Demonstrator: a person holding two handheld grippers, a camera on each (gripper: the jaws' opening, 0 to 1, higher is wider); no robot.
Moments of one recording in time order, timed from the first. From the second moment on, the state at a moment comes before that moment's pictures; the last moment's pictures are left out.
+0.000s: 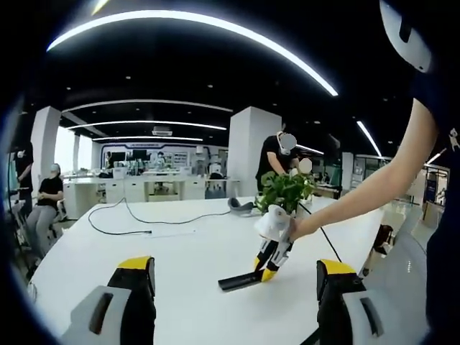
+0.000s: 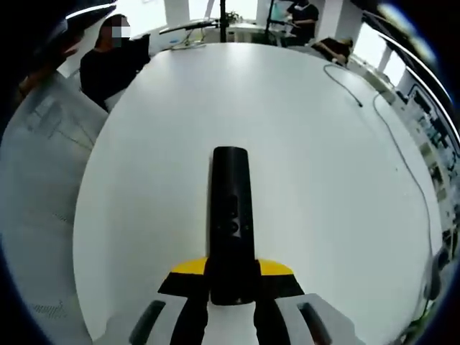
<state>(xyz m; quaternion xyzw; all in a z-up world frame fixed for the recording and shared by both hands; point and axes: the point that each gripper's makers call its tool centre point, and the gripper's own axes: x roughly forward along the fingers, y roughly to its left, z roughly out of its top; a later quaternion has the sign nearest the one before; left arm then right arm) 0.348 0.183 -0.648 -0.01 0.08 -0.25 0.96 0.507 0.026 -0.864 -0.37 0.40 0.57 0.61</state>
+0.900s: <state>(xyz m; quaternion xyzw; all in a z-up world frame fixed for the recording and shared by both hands) 0.348 0.187 -0.641 -0.02 0.06 -0.25 0.97 0.501 0.011 -0.744 -0.16 0.26 0.44 0.84</state>
